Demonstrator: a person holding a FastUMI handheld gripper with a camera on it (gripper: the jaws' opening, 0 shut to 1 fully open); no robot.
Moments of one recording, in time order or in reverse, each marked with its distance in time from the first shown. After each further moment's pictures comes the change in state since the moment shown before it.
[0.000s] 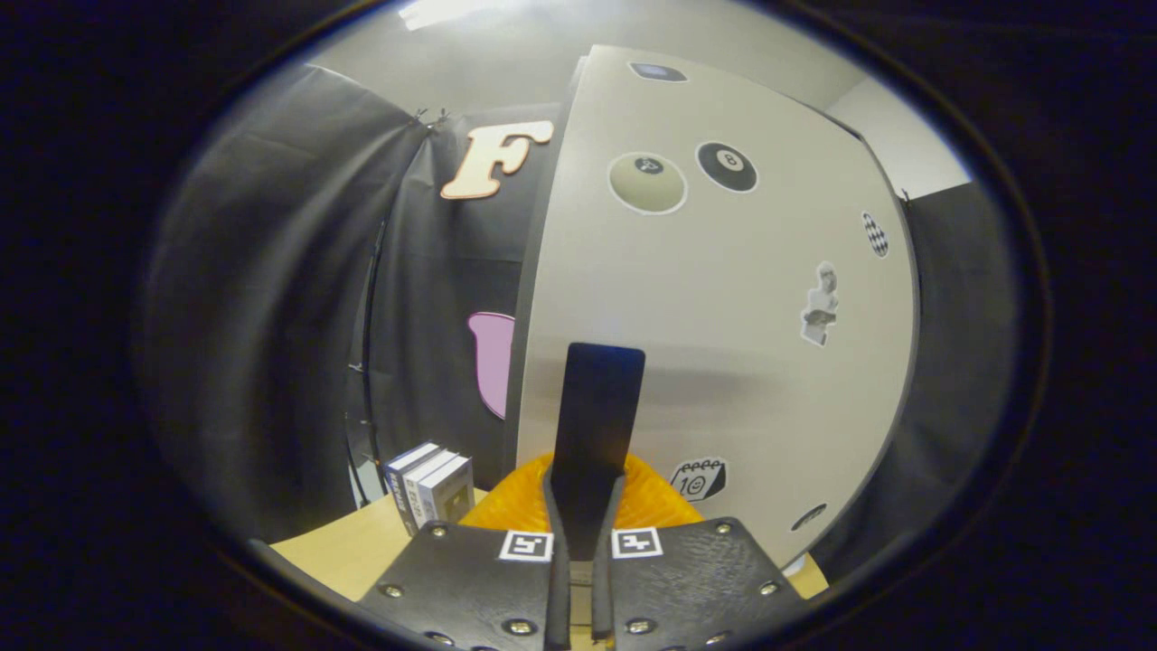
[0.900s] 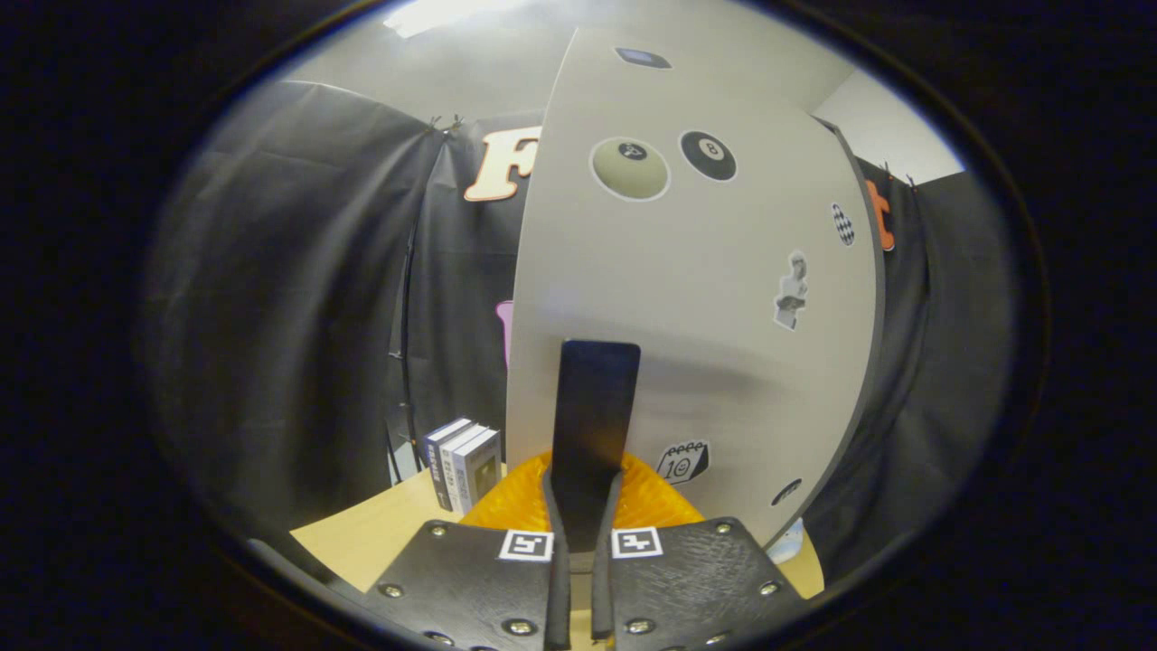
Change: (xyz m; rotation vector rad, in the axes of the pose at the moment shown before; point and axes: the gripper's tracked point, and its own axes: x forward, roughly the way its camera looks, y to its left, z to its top) arm -0.059 -0.016 -0.004 0.030 0.052 0.106
